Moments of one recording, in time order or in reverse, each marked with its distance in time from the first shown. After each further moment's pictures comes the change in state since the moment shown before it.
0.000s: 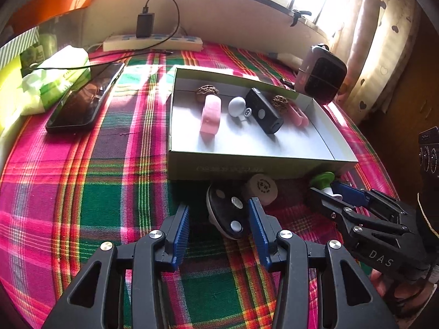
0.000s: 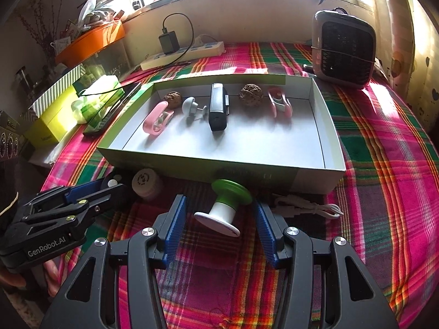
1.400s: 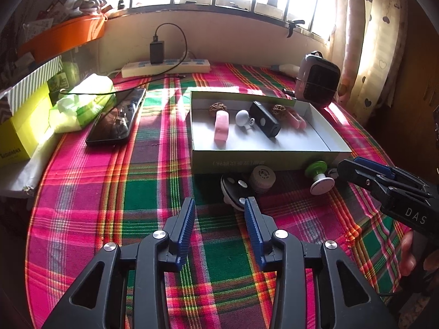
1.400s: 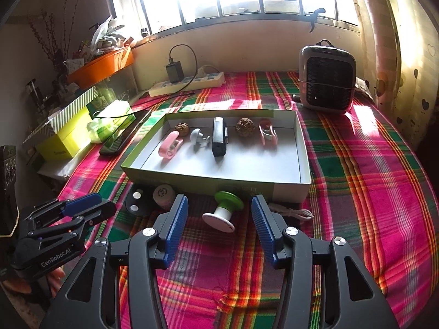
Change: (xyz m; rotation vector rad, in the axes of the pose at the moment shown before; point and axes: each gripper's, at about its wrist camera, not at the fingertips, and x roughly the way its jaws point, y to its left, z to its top) left arm -0.050 -0.004 -0.019 0.072 -0.092 0.100; right arm -0.052 -0.003 -0.006 0.010 -0.128 0.000
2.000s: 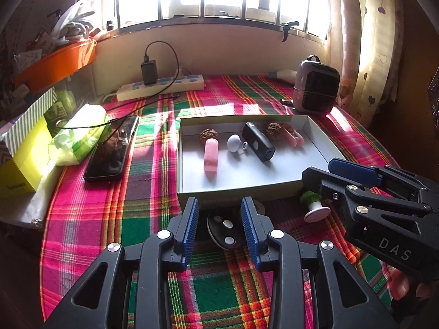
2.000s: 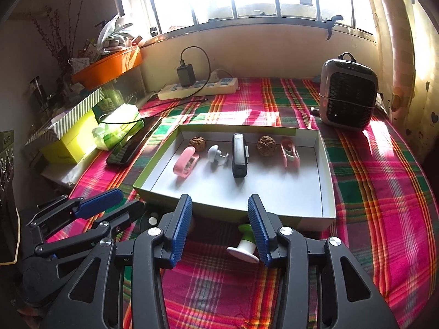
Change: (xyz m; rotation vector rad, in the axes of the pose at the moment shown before) left arm 0.004 -0.029 0.032 0.071 -0.031 0.070; right arm 0.014 0.026 0.026 -0.040 0.003 0.033
